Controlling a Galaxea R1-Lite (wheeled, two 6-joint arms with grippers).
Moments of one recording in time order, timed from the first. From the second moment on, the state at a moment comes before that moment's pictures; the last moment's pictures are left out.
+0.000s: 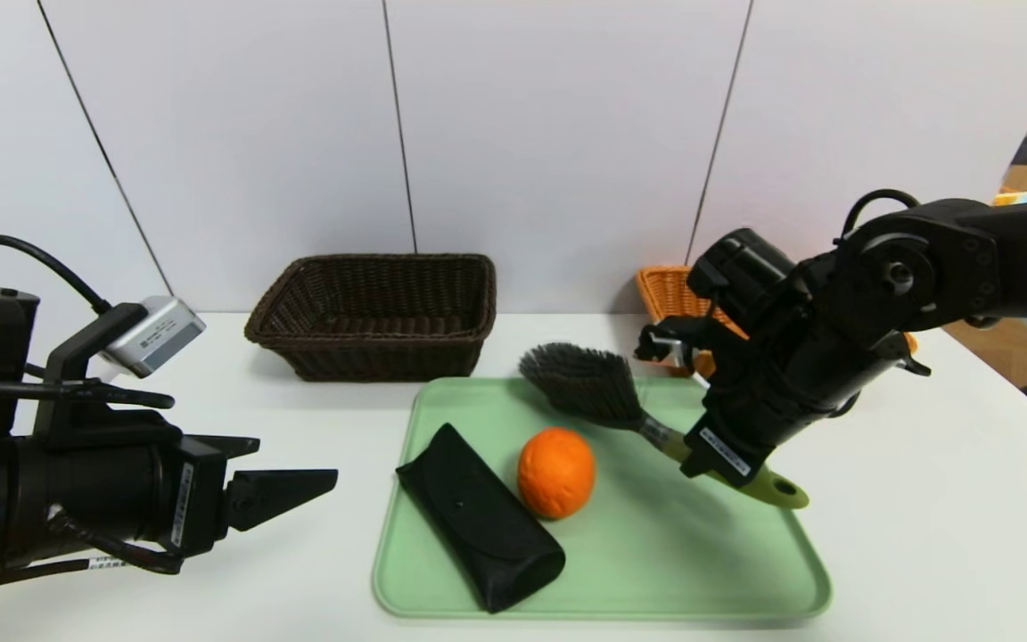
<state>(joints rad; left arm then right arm) -0.34 1.23 -0.70 0.03 -0.27 -0.11 0.48 1.91 -1.47 0.76 0.05 -0.32</state>
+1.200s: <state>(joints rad) -0.34 1.23 -0.70 0.03 -0.27 -0.12 0.44 1.75 -1.39 0.60 0.08 -0.27</state>
